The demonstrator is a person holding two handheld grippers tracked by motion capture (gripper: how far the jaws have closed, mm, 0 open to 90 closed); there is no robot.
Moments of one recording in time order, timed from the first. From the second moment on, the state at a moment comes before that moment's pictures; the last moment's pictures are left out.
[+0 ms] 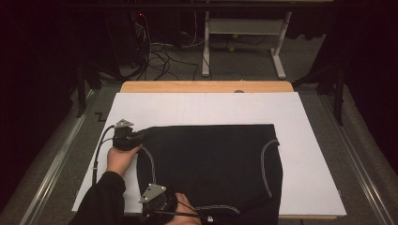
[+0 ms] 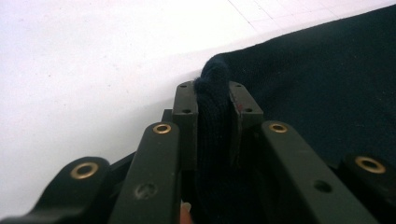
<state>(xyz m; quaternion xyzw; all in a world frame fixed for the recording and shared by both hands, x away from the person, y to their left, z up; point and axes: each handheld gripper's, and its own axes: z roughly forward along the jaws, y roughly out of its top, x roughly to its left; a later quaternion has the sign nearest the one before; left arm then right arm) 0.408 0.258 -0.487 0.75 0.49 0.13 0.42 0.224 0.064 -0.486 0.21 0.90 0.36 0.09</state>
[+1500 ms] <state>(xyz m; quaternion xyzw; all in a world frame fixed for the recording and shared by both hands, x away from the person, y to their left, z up) 0.408 0.249 -0.486 0.75 0.51 0.16 0.39 0.221 0.034 -0.465 0.23 0.86 0.43 0.16</state>
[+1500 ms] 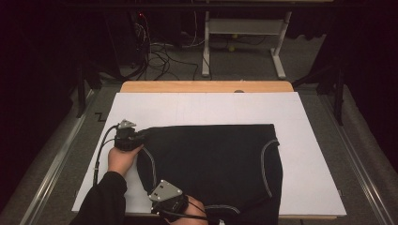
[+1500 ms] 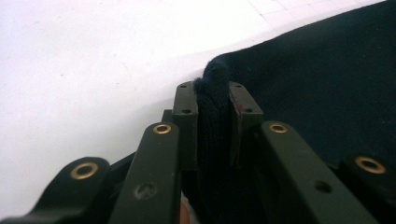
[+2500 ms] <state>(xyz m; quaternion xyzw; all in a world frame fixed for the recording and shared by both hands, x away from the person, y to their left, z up) 0.405 0.233 -0.417 0.70 0.52 0.19 0.44 0.218 0.014 -0.424 0.22 0.82 0.50 0.19</state>
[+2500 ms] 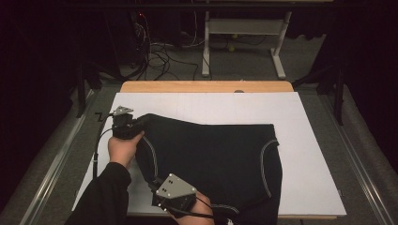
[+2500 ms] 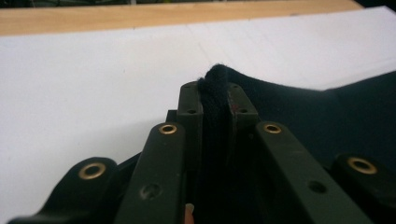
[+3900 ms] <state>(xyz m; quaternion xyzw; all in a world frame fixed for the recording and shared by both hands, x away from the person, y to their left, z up) 0.394 0.308 -0.420 0.67 0.57 0.21 0.44 0.225 0.077 -0.421 0.18 0.83 0.50 0.16</state>
